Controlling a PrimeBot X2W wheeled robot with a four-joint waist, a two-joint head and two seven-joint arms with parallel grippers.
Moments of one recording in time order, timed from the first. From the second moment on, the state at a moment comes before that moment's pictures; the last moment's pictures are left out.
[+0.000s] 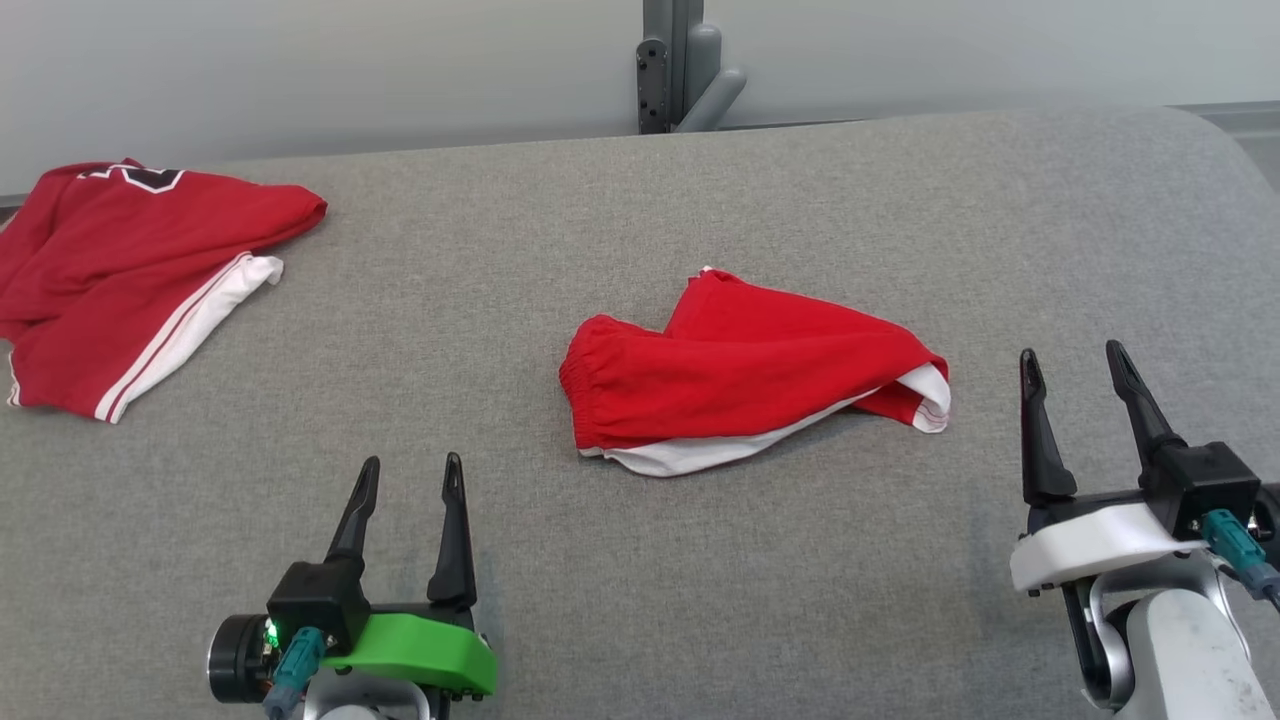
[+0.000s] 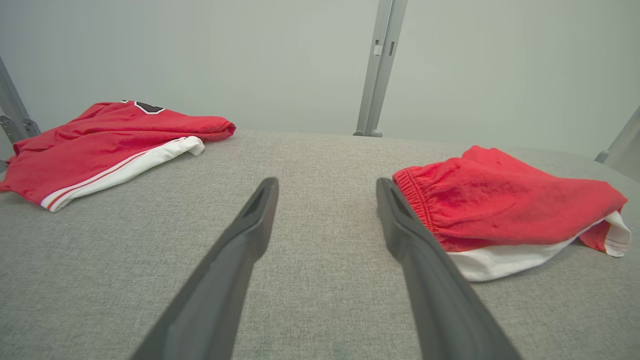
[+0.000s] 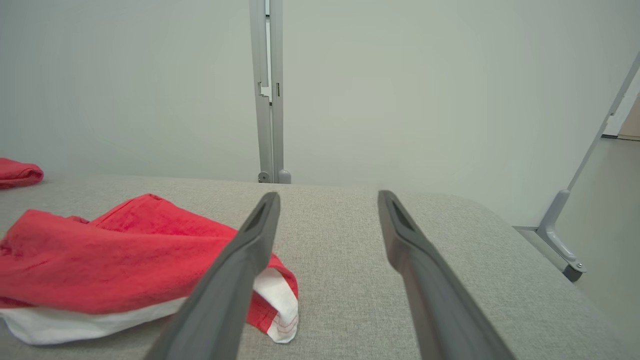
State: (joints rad) left arm -0.07 0.05 -0.22 0.20 -0.24 0.06 -0.26; right arm -0.16 -0.06 -0.11 0.19 -0.02 0.13 -0.26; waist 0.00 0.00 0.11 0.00
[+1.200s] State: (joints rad) left arm -0.11 0.05 -0.30 0.44 -0.18 -0.05 -0.26; right arm -0.03 -0.05 -0.05 0.07 0.09 0.13 -0.26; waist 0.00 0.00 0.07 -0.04
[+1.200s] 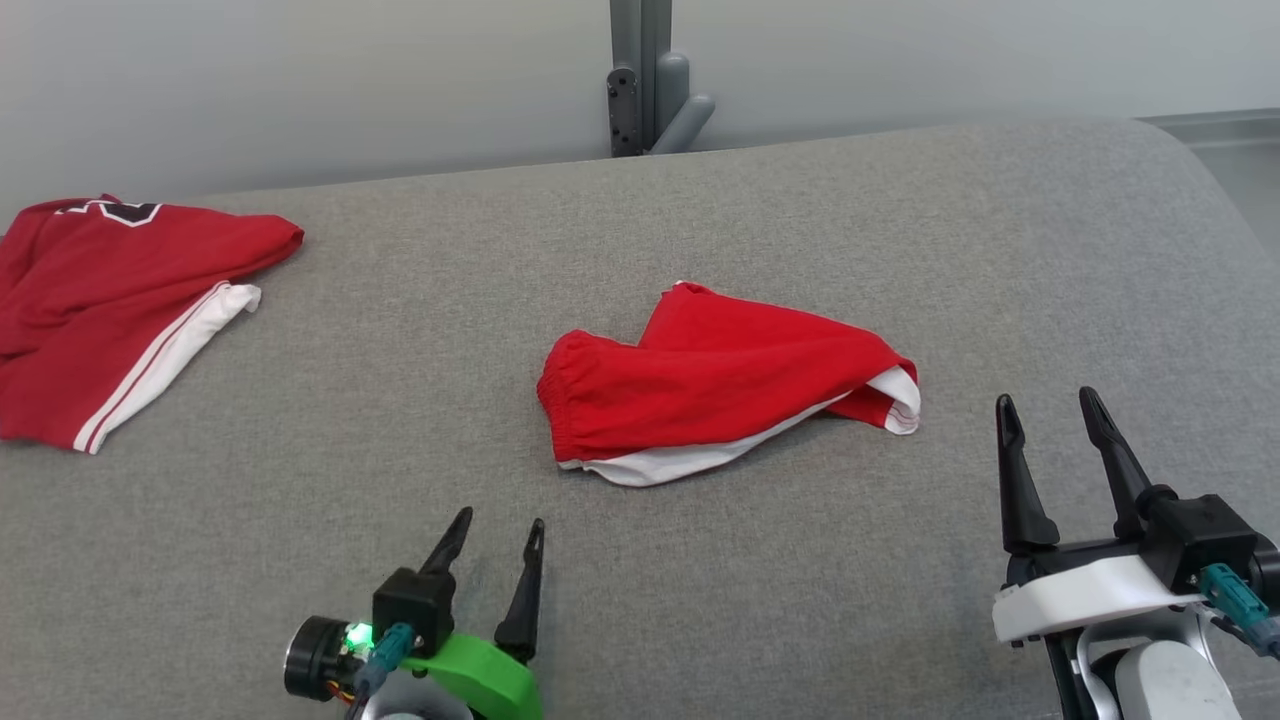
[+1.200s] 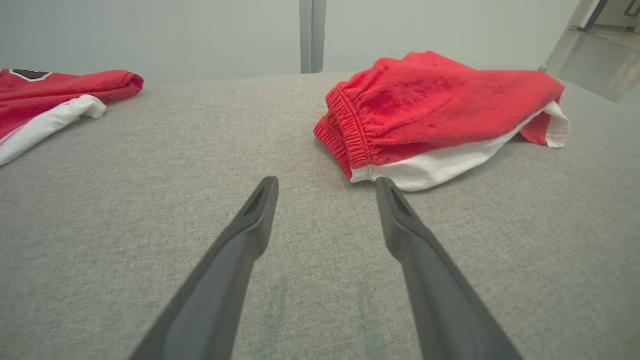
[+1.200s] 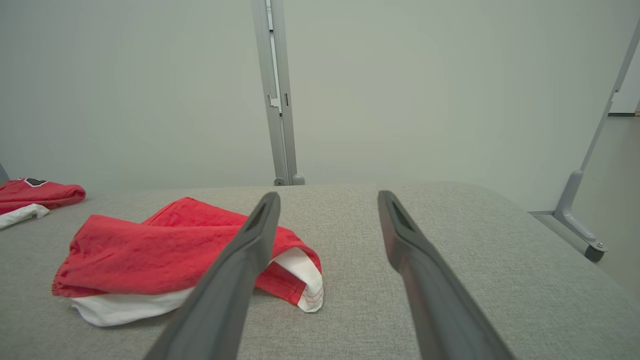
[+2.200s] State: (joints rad) left arm -0.34 0.05 -0.35 0.63 -0.26 -0.08 -0.26; right arm -0.09 -0.05 -0.05 0.05 0.10 0.13 -0.26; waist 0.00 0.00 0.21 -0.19
